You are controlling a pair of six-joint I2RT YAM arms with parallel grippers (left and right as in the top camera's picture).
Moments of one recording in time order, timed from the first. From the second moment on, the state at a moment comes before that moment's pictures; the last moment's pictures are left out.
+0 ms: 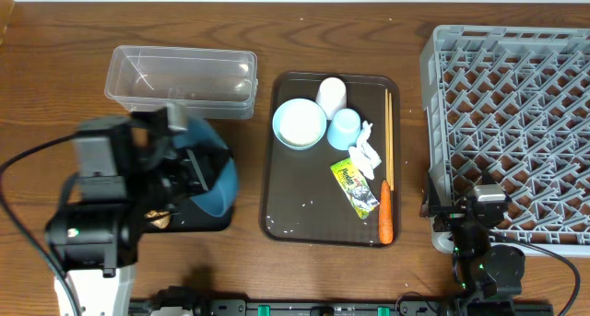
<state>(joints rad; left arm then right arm) 0.01 0.96 1.16 -1.05 0.62 -0.40 0.05 0.01 0.01 -0.07 -0.01 0.03</state>
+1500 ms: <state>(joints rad) -0.85 1.49 1.16 -0.80 0.23 -0.67 0.05 0.01 0.01 -0.07 -0.01 0.03</state>
